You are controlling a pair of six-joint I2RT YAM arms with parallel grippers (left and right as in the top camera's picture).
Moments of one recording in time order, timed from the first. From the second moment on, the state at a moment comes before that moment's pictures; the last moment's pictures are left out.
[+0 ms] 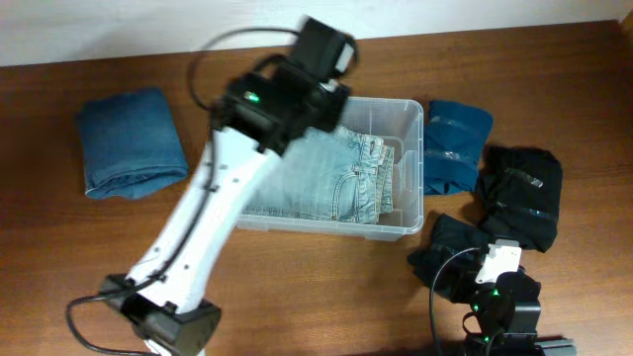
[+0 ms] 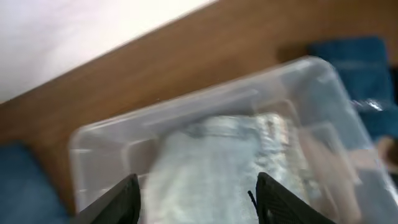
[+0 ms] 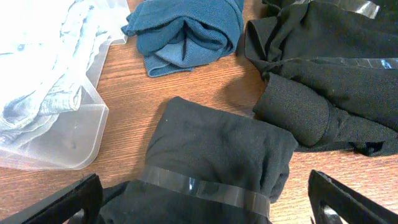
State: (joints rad) left arm -0.62 1.93 2.23 -1.17 -0.18 -0.07; right arm -0.11 0.01 0.18 -0.77 -0.01 0.12
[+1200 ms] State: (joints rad) left arm 0.69 2.44 2.22 -1.36 0.63 0.04; right arm -0.11 0.01 0.18 -0.77 -0.01 0.12
